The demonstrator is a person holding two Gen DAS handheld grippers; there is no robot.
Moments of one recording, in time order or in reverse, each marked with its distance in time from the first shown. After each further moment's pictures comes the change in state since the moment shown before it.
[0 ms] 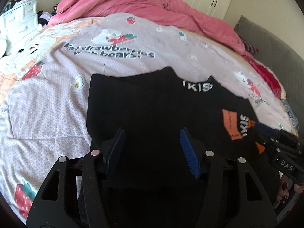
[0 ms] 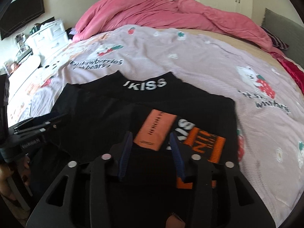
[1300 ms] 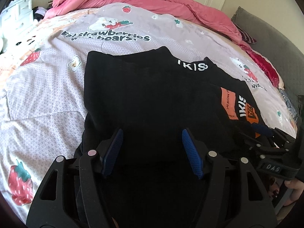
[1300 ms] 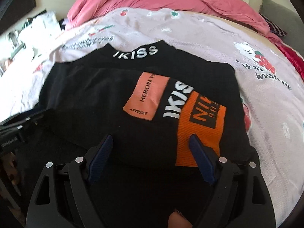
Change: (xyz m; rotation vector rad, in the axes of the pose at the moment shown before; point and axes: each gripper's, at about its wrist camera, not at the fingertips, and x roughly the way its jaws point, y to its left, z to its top) left arm -0.004 -0.004 -0.025 0.016 0.061 -0.024; right arm 0.014 -0.011 -0.034 0.044 0.094 -0.033
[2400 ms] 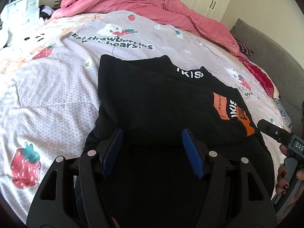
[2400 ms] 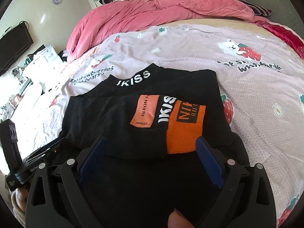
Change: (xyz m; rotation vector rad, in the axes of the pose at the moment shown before) left arm -0.033 0.008 -0.018 -0.052 -0.078 -0.029; right arm -0.058 -0.025 -0.005 0.199 -0.113 0.113
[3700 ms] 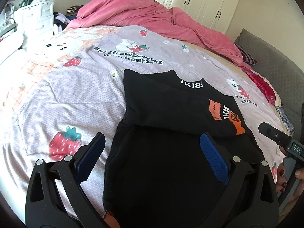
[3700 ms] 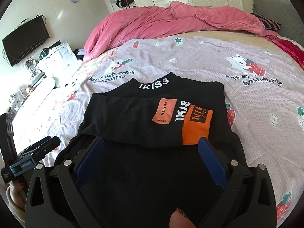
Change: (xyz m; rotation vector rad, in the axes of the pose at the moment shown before) left arm -0.079 0.003 -0.017 -0.024 -0.080 0.071; right arm -0.050 0.025 -0.011 -0.092 -0.042 0.062
